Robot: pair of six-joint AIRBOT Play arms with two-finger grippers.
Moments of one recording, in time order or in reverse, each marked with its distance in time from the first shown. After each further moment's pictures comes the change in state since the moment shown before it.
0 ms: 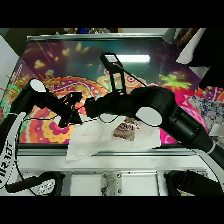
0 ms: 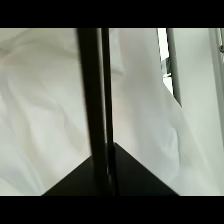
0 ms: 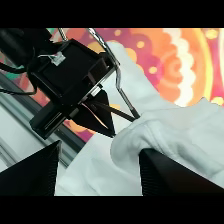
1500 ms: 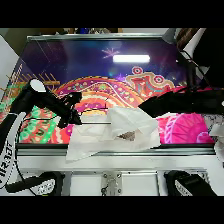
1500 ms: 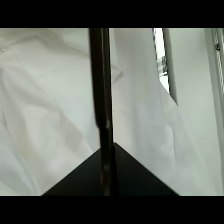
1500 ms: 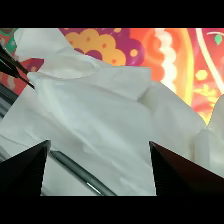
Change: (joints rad) left arm 0.000 0.000 0.000 0.005 -0.015 0.000; right arm -0.690 0.348 -0.294 0.431 0.365 -0.607
